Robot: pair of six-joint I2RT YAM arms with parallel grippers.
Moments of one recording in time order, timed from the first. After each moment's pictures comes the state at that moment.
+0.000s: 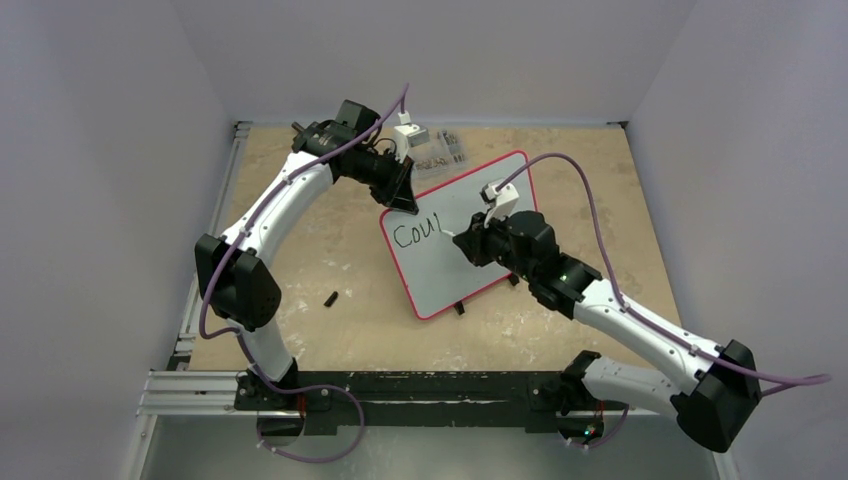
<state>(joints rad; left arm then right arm) -0.44 1.77 1.76 -0.97 0.74 0.21 0.73 1.04 0.77 -0.07 0.06 0.31</state>
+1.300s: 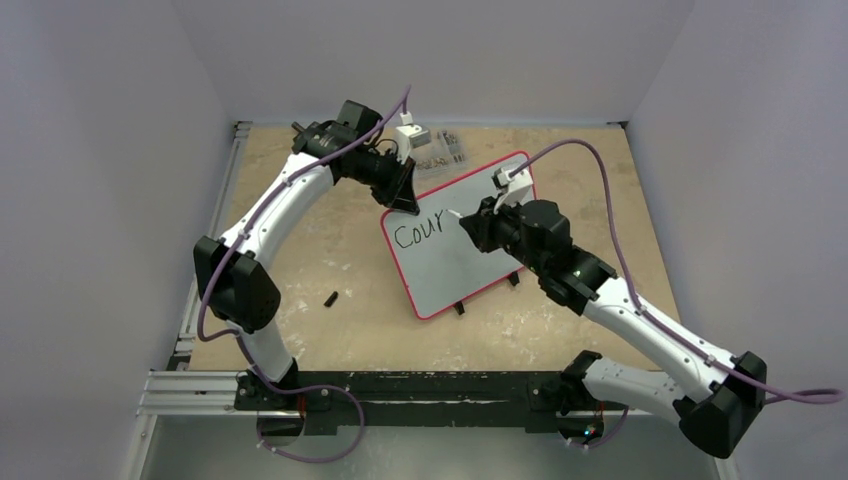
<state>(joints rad) -0.45 1.76 1.76 -0.97 0.72 0.21 0.72 1.04 0.89 -0.13 0.11 0.28</state>
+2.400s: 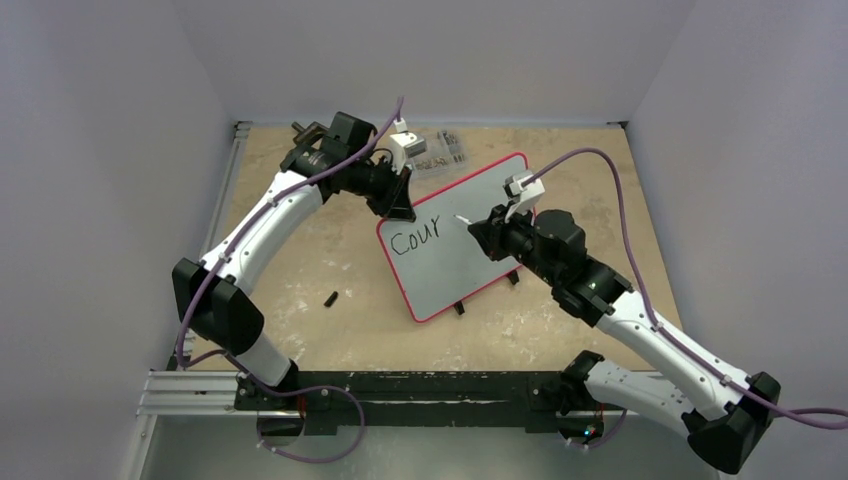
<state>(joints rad) -0.48 1.61 1.61 -0.88 0.65 0.17 0.72 0.90 0.85 -0.19 0.10 0.27</state>
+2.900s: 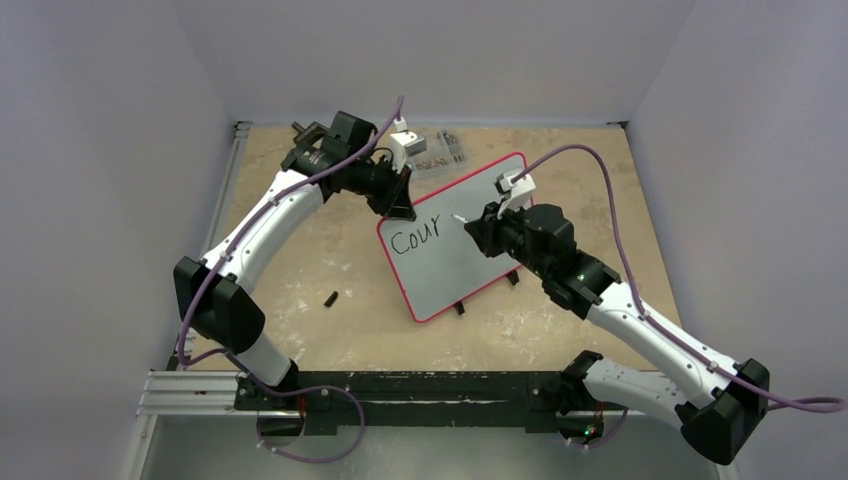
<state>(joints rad) -0.48 1.62 1.62 -0.88 0.65 0.16 0.71 0.98 0.85 -0.16 0.09 0.25</state>
